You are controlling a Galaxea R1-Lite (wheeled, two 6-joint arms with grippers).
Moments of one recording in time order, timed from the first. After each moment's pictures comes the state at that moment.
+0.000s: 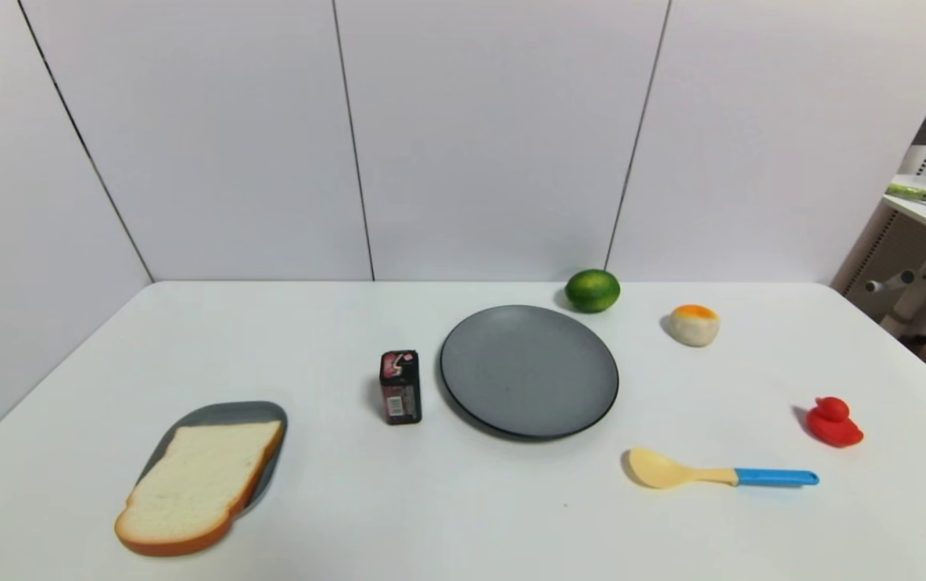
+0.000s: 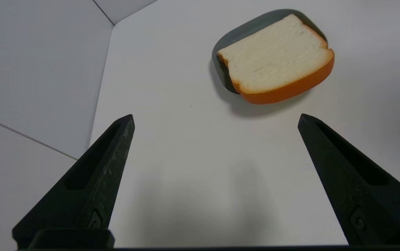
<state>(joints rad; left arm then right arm) -0.01 0.28 -0.35 0.25 0.00 0.46 0.00 0.00 0.00 0.00 -0.04 0.07</state>
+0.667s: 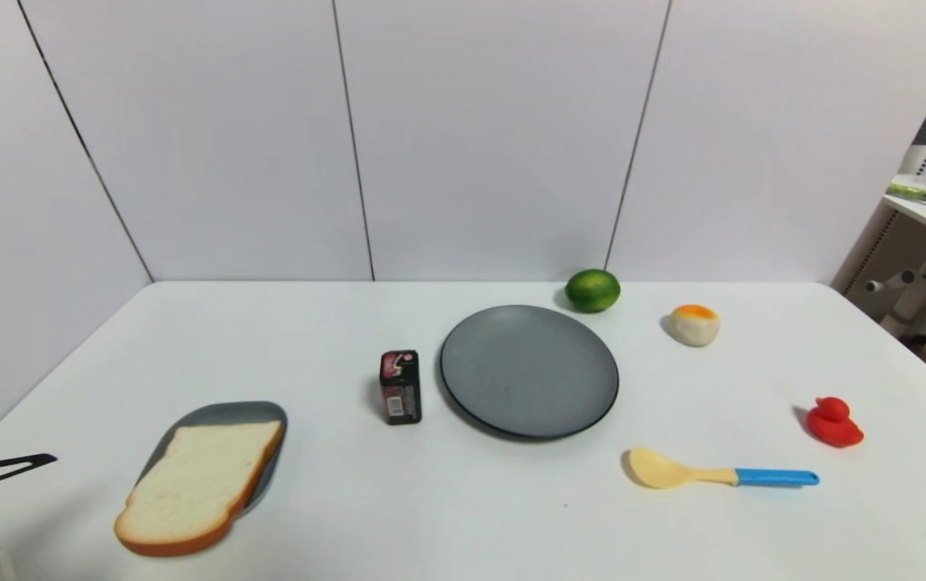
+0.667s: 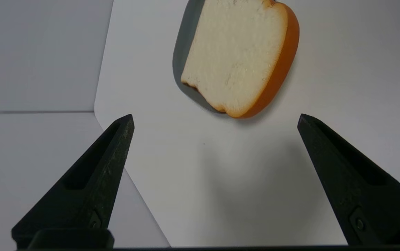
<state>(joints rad) -0.05 0.75 -0.45 0.21 -0.17 1.19 0.00 0.00 0.00 0.00 -0.04 0.07</state>
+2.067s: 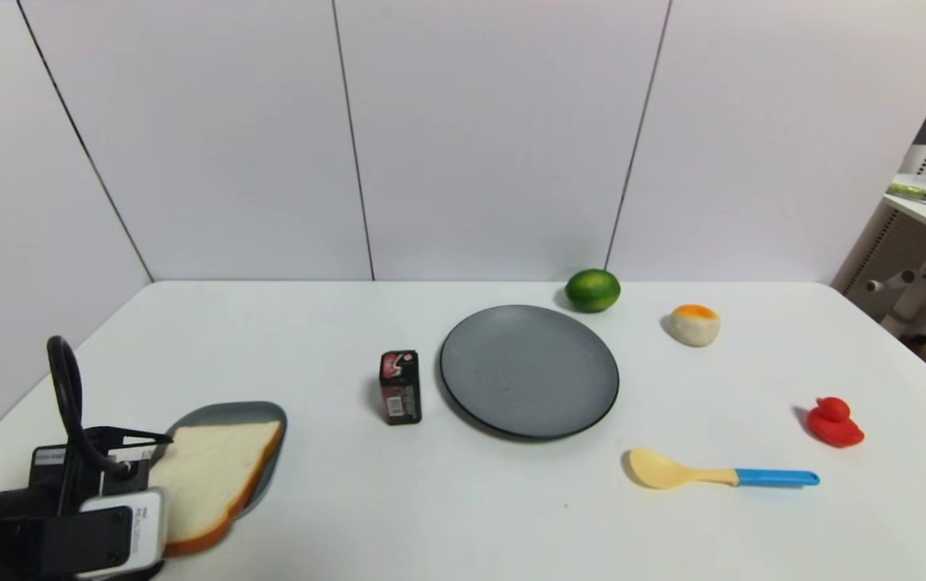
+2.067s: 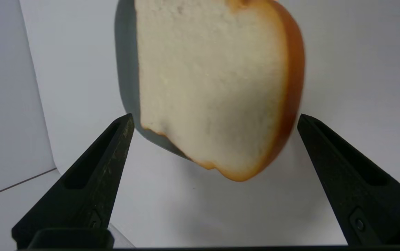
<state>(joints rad) -0.06 1.17 -0.47 0.06 -0.19 1.38 0.00 0.00 0.00 0.00 -0.04 0.07</state>
